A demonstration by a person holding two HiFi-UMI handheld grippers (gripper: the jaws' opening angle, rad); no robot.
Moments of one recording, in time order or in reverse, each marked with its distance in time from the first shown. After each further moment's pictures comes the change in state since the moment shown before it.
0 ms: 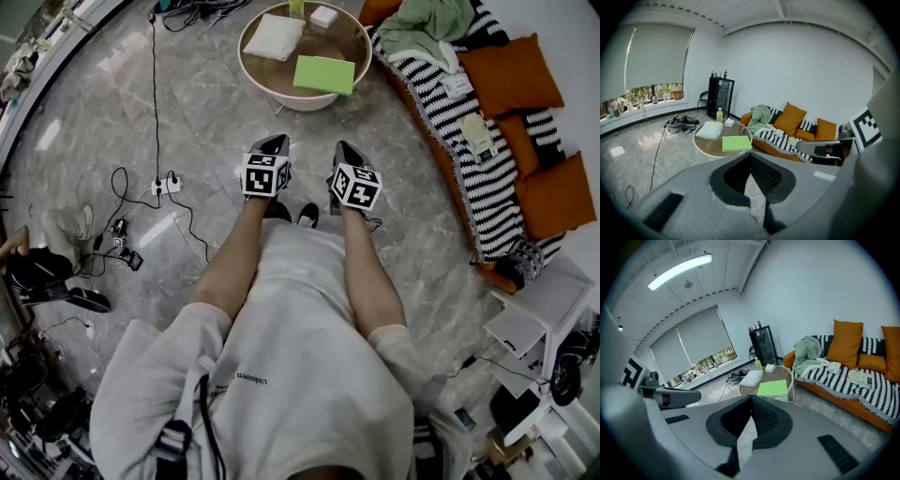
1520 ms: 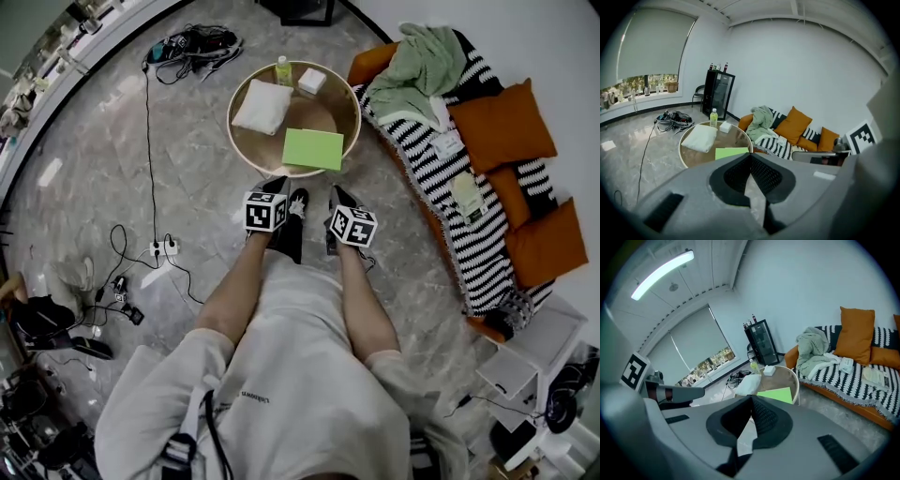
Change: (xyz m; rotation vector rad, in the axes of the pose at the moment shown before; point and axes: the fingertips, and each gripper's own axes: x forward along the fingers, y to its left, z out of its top) left arm 0.141 0.040 0.108 -0.075 0.031 -0.064; right arm 0.138 -0.062 0.081 0.083 0.053 0.038
